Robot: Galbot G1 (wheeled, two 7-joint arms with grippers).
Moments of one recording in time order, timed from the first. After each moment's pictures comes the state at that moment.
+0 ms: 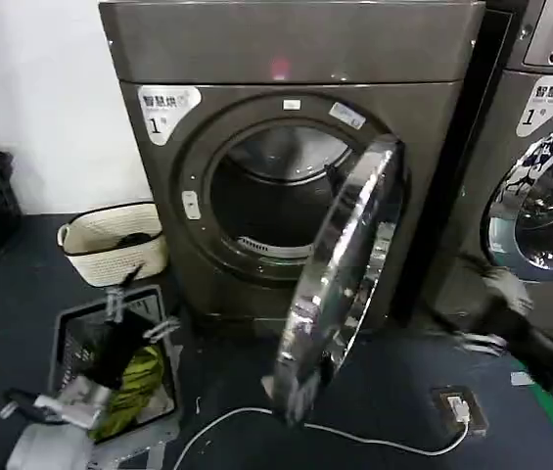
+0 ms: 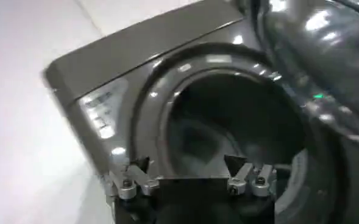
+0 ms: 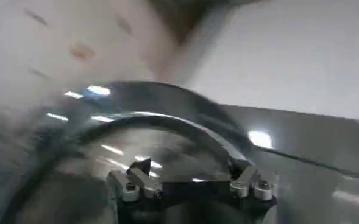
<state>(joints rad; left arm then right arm) 1.24 -1.08 -0.48 -1.96 0.11 -0.35 0.17 -1.70 1.11 1.32 2.00 0.58 0.51 -0.51</state>
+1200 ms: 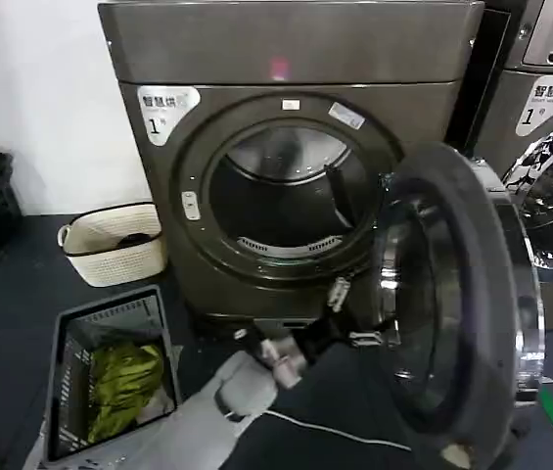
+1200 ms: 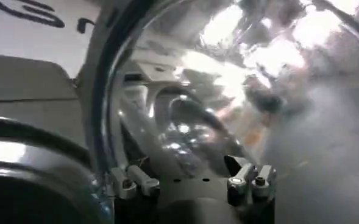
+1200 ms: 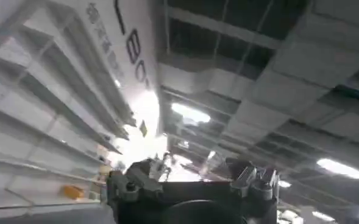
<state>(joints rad) 0.62 -1.34 0.32 -1.56 0.11 -0.36 0.19 -1.73 1.31 2.12 1.62 0.23 0.20 0.20</state>
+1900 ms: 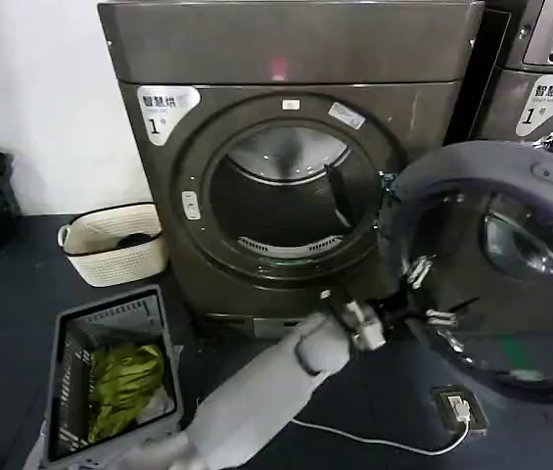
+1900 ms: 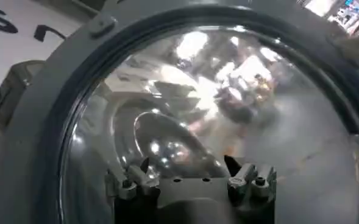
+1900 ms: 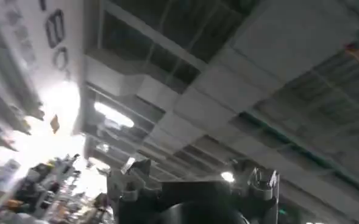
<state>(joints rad) 0.37 -1.61 0.44 -1.23 0.11 -0.36 0.21 -1.81 1.32 2.31 1.51 0.17 0.24 0.35</state>
